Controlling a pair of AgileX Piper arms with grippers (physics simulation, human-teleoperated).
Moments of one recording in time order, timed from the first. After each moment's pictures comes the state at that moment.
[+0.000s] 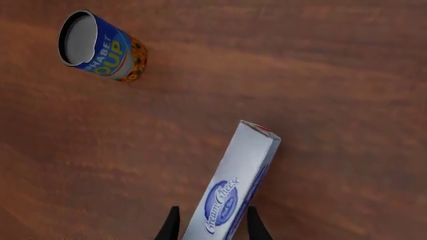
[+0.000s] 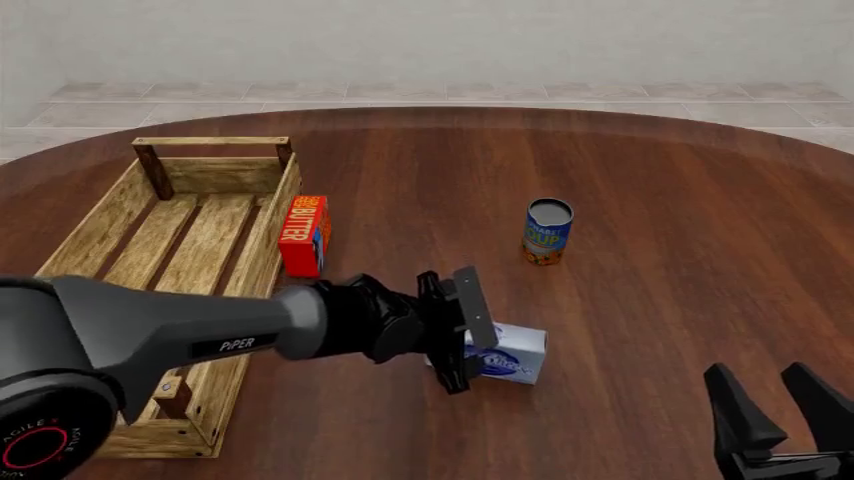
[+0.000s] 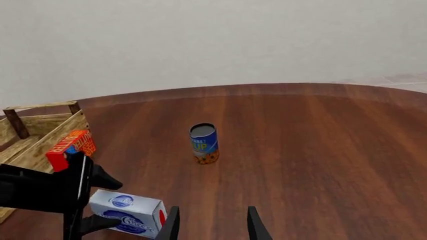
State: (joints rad) left arm -0.80 1.95 -1.19 0.17 0.60; right arm 0.08 0.12 0.00 -0.06 0.12
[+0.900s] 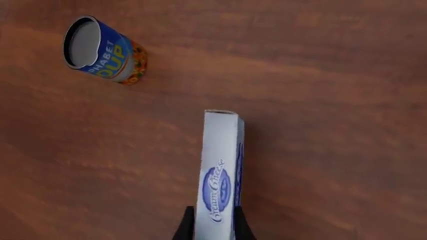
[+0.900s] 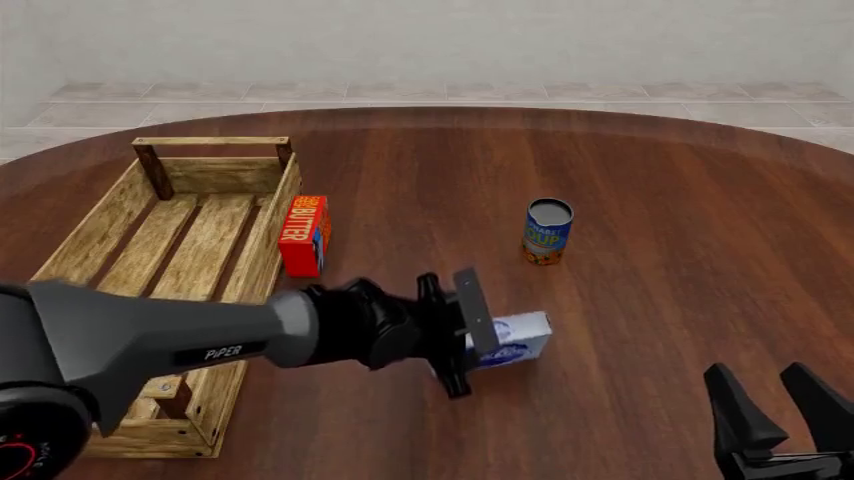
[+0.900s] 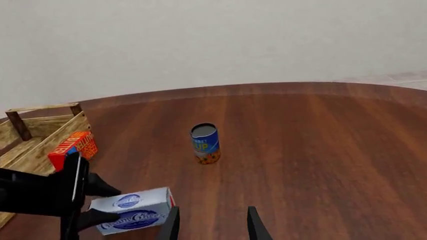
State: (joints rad) left arm -0.81 1.92 -1.16 0.16 0.55; right arm 0.09 0.12 0.00 -0.06 0.13
